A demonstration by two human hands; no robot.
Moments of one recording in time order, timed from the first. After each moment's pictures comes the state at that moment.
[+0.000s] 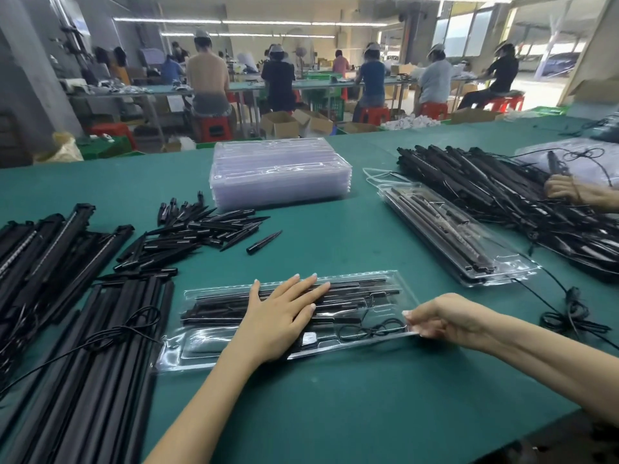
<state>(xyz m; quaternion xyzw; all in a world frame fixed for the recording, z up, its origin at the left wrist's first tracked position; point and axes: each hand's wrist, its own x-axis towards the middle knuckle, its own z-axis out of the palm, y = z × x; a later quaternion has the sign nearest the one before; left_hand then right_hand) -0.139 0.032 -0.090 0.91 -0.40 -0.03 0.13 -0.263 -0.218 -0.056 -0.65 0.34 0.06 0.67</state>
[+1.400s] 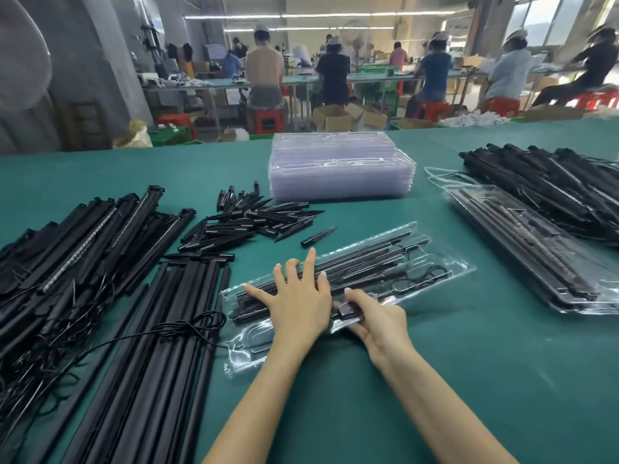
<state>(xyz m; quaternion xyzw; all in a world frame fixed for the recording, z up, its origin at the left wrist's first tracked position) -0.121 0.035 -0.089 0.97 -0.07 0.06 0.21 -0.181 -0.057 -0.079 -0.47 0.33 -0.09 0.82</state>
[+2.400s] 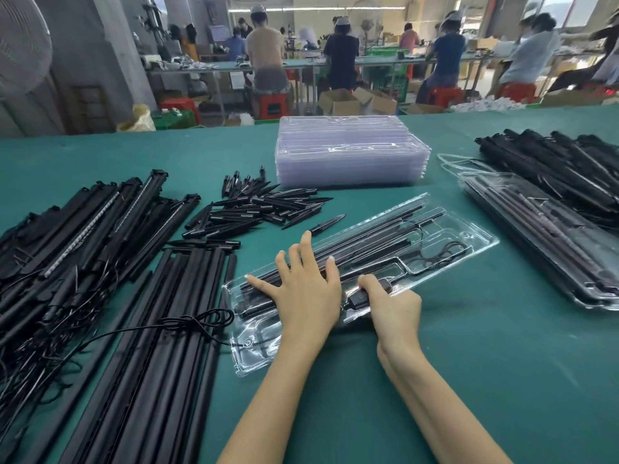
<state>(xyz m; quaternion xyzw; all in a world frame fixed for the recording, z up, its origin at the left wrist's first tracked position) -0.129 0.035 -0.085 0.96 -0.04 0.12 0.26 -0.174 -0.051 -0.094 -0.60 0.29 -0.24 0.70</state>
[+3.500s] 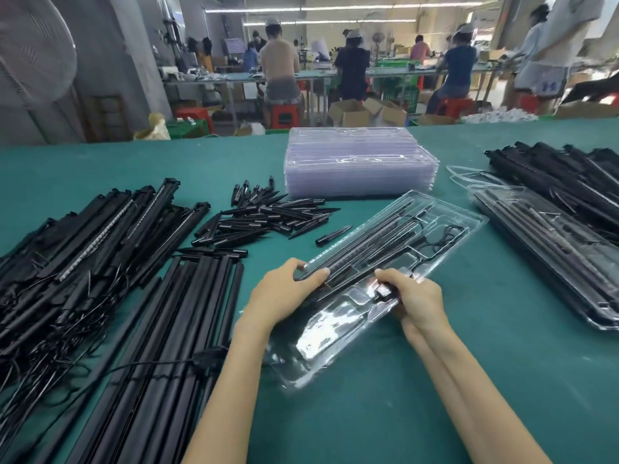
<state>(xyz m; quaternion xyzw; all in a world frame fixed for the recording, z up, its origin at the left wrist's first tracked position) -0.100 0.087 -0.062 0.93 -0.08 -0.09 0.35 -0.151 -0.100 -0.083 -0.55 0.26 -0.16 0.78</state>
